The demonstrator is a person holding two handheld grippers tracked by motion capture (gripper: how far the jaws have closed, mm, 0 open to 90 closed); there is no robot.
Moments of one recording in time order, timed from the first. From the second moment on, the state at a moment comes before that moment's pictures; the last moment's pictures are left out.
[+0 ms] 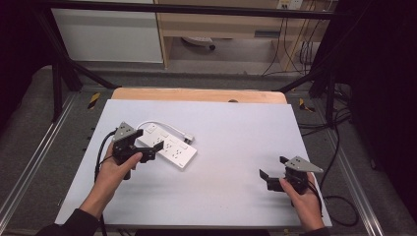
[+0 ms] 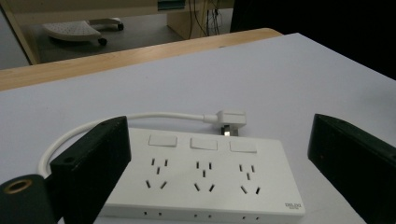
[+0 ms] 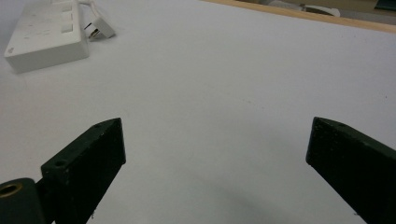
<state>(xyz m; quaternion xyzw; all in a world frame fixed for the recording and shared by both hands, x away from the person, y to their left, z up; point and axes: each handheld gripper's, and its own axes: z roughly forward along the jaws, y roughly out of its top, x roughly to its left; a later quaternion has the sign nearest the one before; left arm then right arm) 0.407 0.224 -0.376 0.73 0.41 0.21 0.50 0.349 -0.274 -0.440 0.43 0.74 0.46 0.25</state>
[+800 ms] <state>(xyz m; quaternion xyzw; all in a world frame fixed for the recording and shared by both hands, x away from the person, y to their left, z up) 0.442 0.214 -0.384 0.73 0.42 0.23 0.49 0.350 -0.274 -0.440 0.43 0.74 0.46 0.25</state>
